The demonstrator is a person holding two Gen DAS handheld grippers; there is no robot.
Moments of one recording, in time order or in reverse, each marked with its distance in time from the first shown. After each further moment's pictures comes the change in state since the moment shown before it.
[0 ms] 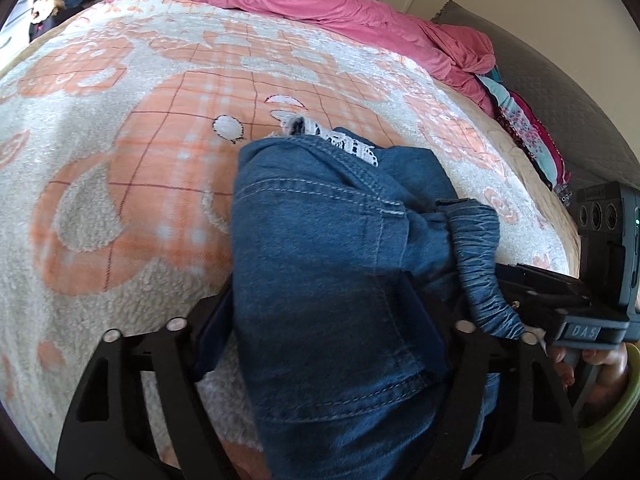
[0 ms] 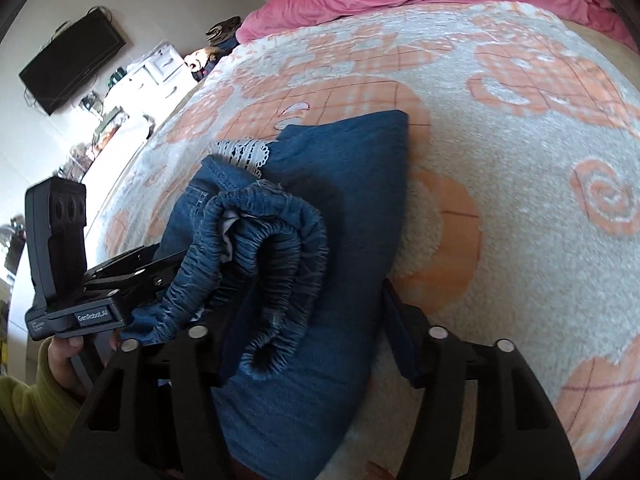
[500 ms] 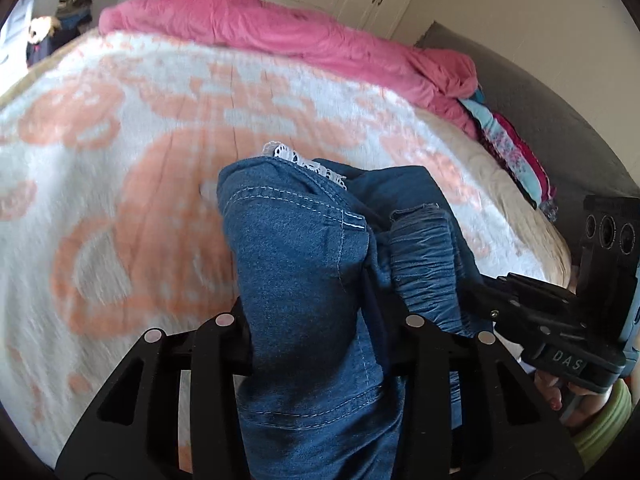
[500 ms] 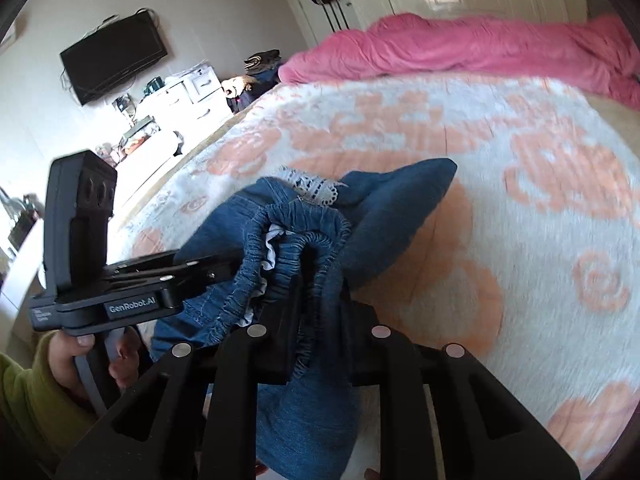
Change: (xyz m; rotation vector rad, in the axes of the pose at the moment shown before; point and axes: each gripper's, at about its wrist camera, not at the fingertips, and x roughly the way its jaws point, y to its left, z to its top) left arm -0.037 -0.018 0.032 0.027 -0.104 -0.030; right arm -0.033 0.049 0.023 -0.151 -0.177 0.008
